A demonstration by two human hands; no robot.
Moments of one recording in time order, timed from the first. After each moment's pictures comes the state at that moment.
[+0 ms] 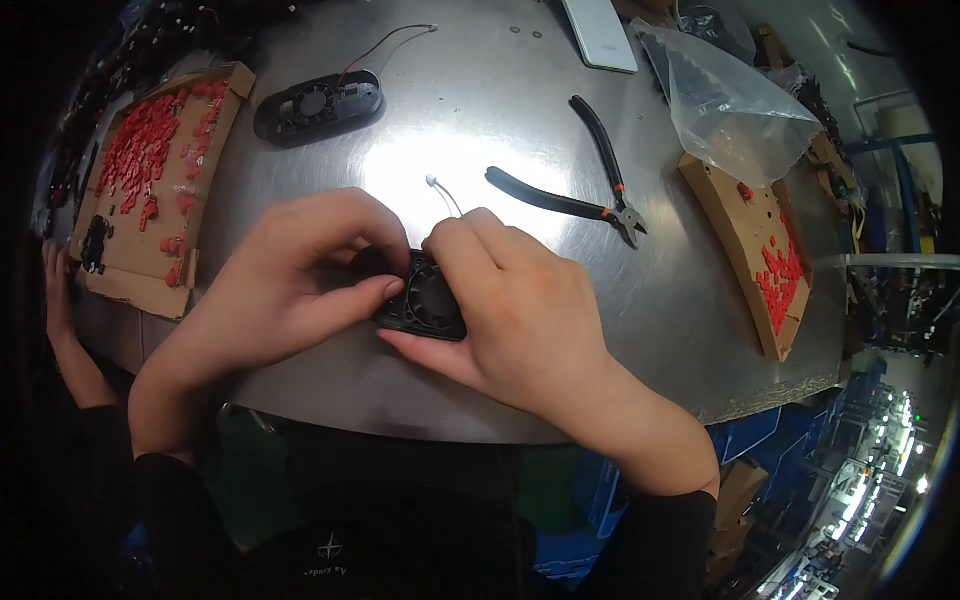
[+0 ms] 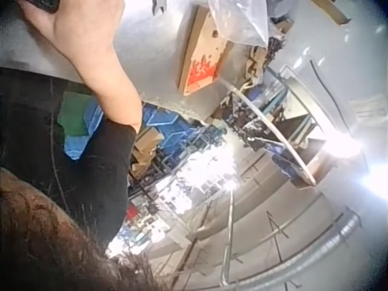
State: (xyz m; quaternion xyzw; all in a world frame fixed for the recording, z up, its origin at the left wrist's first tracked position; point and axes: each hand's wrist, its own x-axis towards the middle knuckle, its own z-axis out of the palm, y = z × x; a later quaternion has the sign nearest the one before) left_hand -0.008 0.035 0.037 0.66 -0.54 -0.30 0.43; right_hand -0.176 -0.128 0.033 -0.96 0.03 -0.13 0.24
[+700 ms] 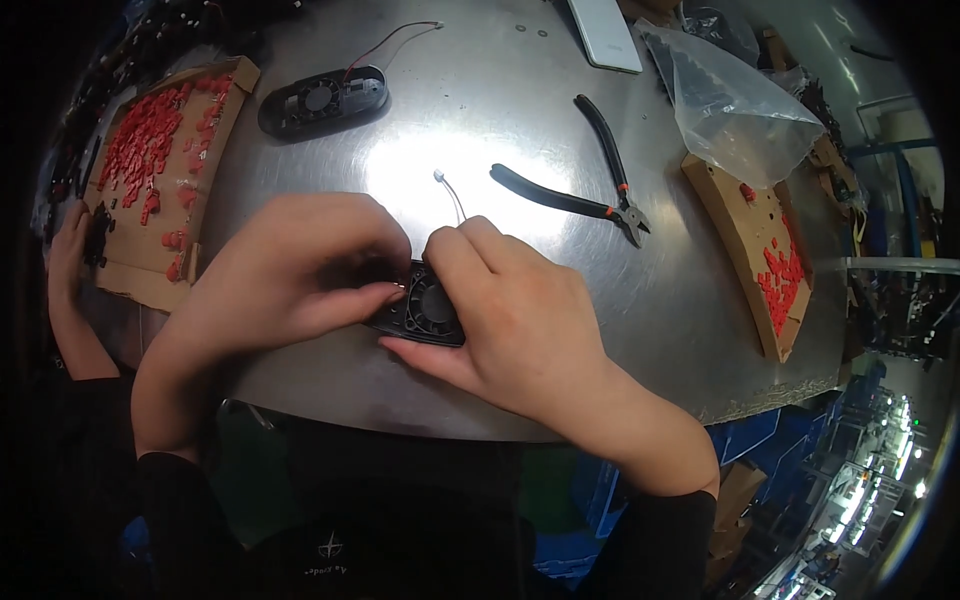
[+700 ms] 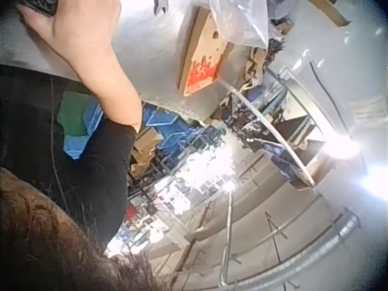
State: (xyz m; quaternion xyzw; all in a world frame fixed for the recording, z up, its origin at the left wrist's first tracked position) left_hand 0.001 0.035 0.032 0.63 -0.65 -0.19 0.38; right_hand -0.178 -0.123 0.034 -0.97 0.03 -0.09 0.24
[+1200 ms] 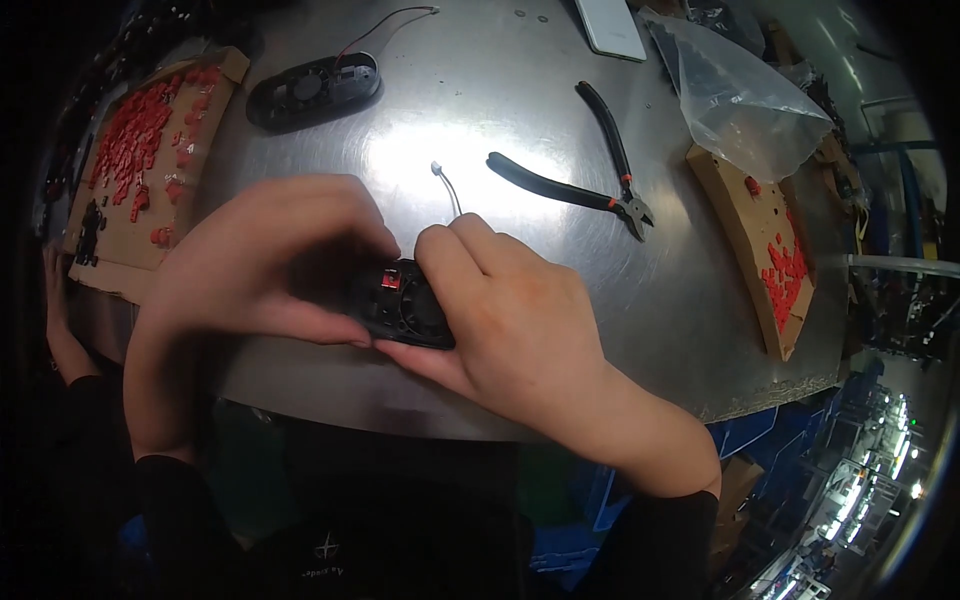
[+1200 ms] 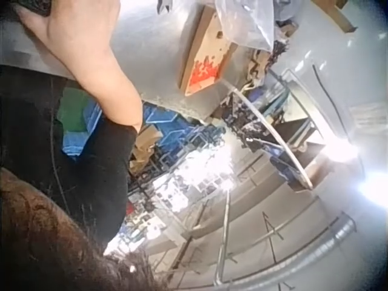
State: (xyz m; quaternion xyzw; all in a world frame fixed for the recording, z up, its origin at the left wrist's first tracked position) left_hand 0.023 0.037 0.033 0.59 -0.69 -0.26 0.34; right_hand -0.179 -0.123 0.033 -0.97 0.01 -0.08 0.23
